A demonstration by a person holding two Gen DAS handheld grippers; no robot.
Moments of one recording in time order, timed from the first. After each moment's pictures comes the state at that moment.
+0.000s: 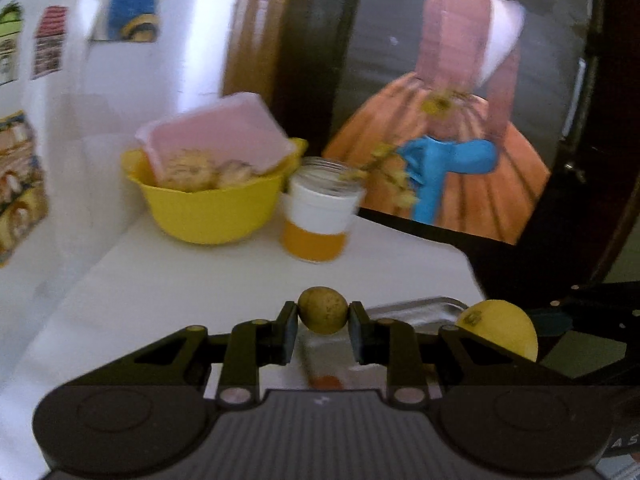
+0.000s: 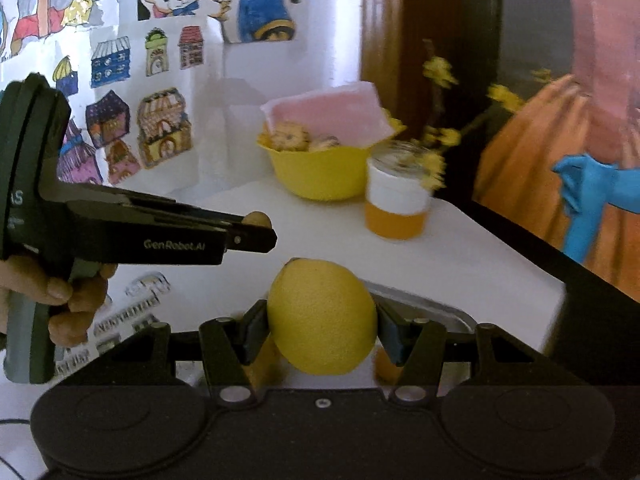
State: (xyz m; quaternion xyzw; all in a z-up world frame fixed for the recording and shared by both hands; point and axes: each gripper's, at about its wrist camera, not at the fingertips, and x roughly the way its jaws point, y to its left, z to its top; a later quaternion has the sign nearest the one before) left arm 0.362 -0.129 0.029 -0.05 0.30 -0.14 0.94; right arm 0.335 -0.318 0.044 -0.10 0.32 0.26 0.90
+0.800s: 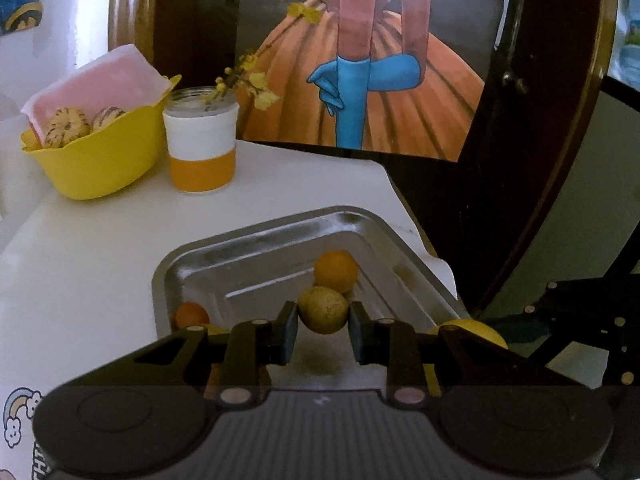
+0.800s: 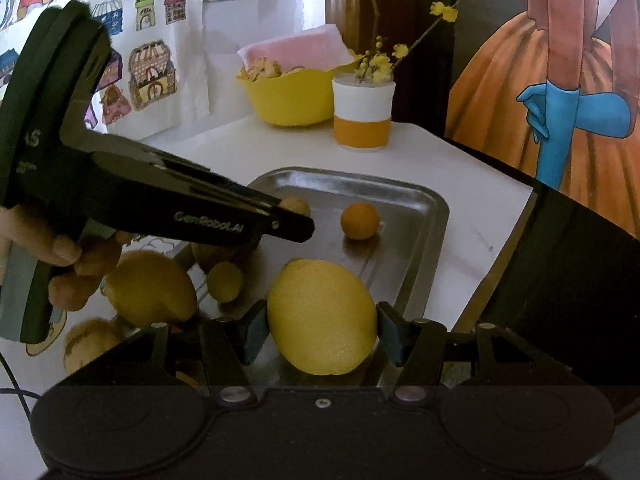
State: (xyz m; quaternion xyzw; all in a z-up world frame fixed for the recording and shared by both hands) left arm 0.334 -0.208 -0.003 0.02 0.36 -0.21 0.91; right arm 0.277 -0.369 -0.008 -0.09 0.36 0.24 0.90
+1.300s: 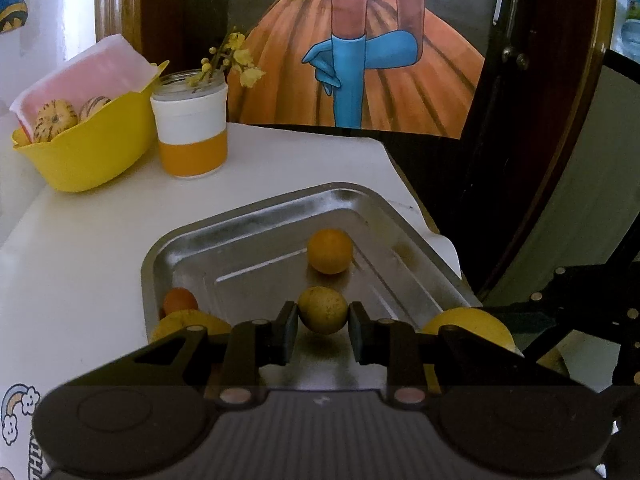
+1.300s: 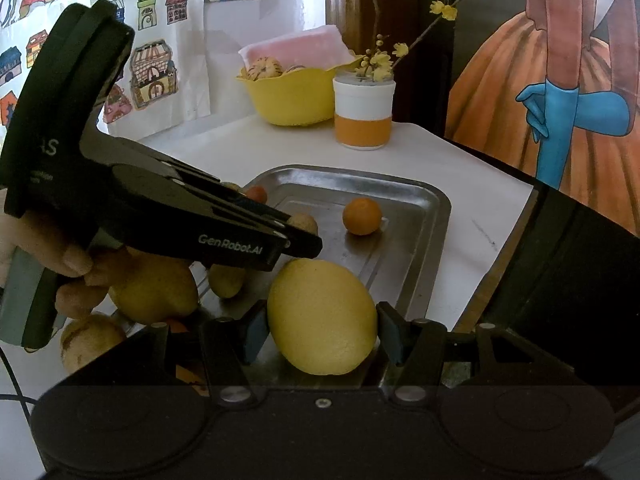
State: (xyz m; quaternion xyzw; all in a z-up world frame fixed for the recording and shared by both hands) left arm 0.335 -0.219 -0.011 0.04 0.39 -0.20 0.90; right arm 0.274 -0.370 -0.012 -0.08 0.35 0.24 0.90
